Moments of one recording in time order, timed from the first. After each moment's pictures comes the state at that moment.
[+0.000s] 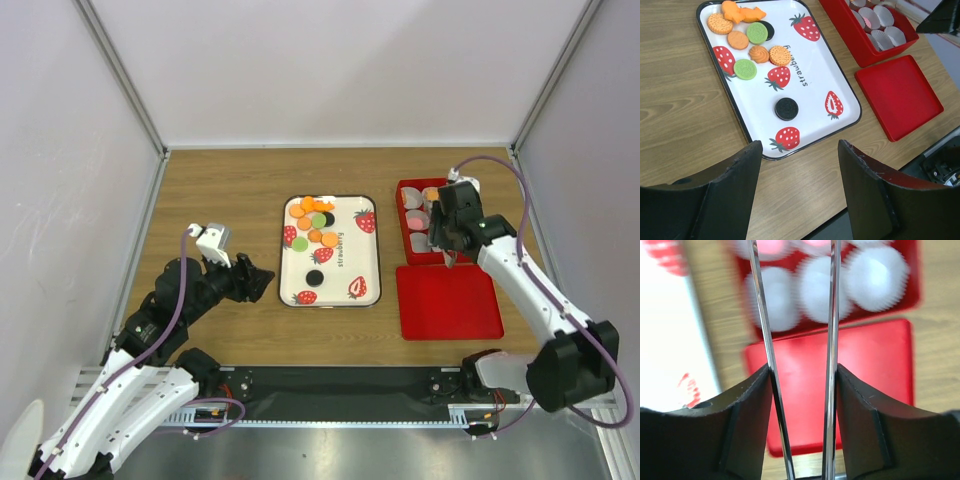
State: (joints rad) left arm -0.57 0.50 0.70 -0.54 0.04 -0.38; right arm 0.29 1.27 1.06 -0.70 0.30 0.35
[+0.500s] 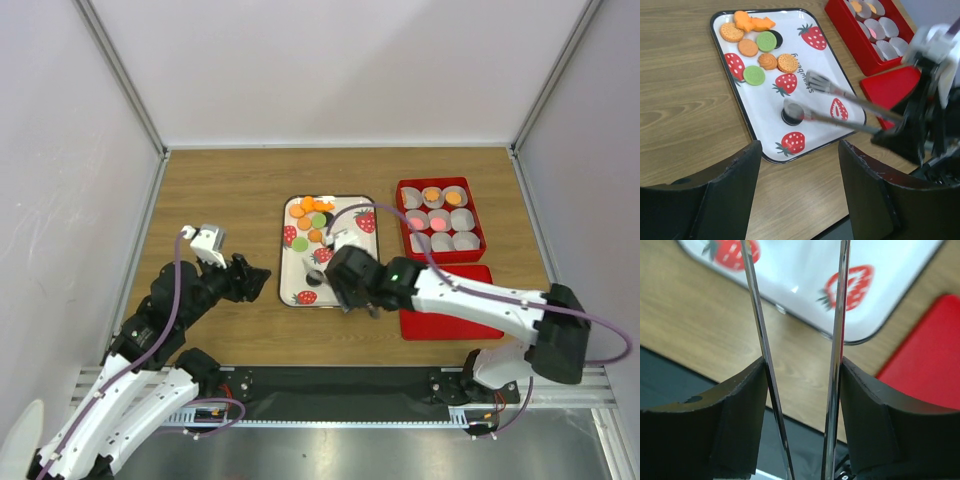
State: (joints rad) left arm -0.57 0.48 0.70 -0.55 -0.01 -0.37; right arm 1.08 1.39 1.11 -0.68 0.34 0.46
